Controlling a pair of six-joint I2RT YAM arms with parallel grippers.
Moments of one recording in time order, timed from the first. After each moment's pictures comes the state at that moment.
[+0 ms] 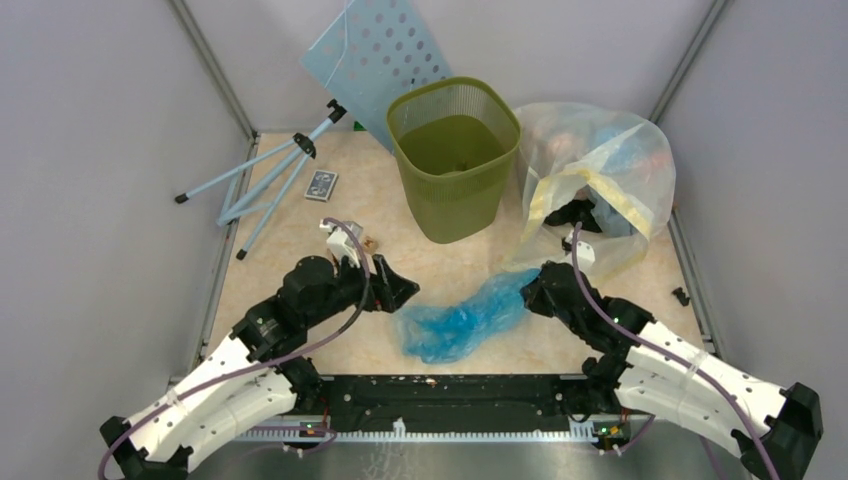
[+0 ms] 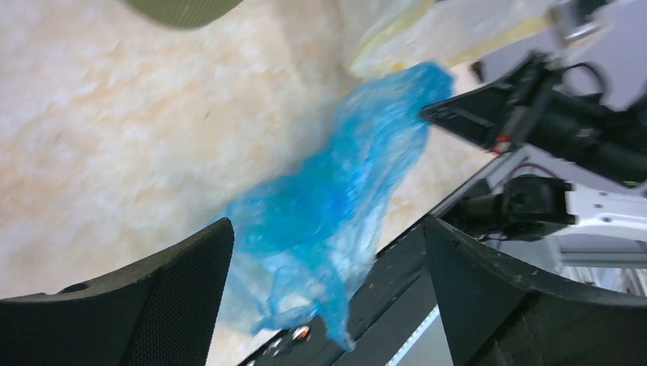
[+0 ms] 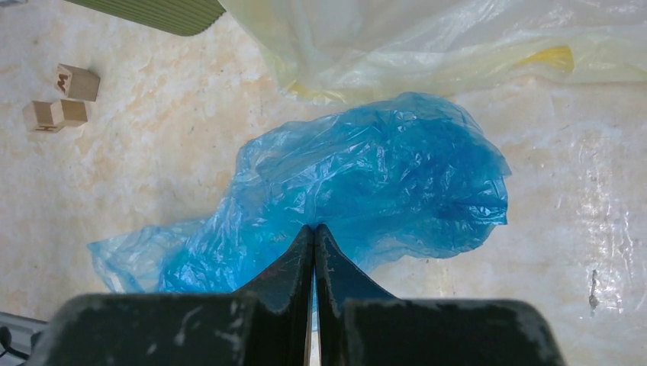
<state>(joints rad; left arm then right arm) -0.78 0.62 0.65 -0.36 0.09 -0.67 0.83 0.72 0.51 -0.51 0.41 0.97</state>
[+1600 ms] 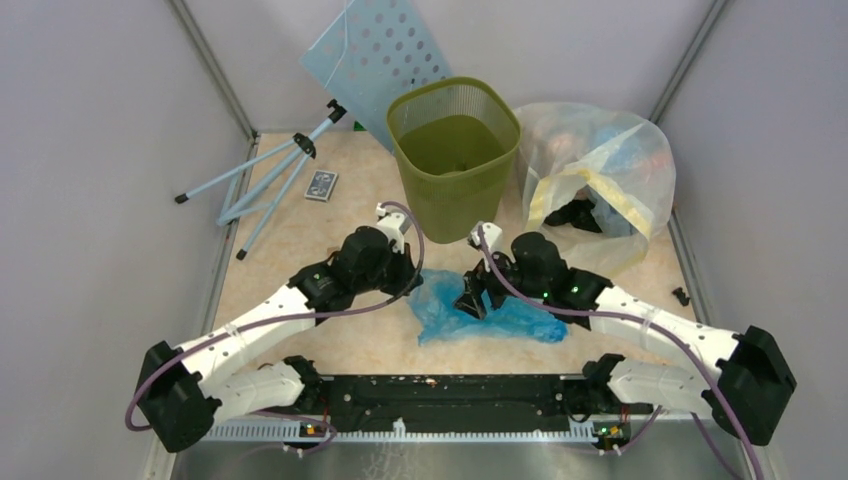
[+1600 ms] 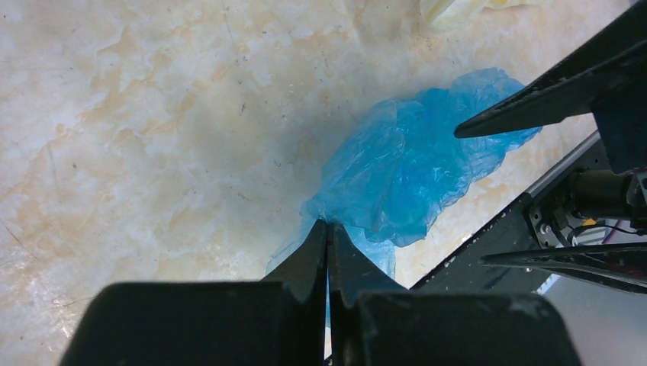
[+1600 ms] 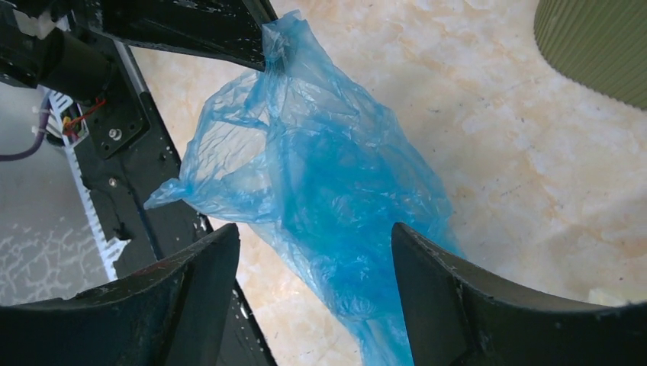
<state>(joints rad) -0.77 1.06 0.75 -0.31 0.08 -0.50 0.83 1.05 0.66 -0.14 -0.31 0.17</state>
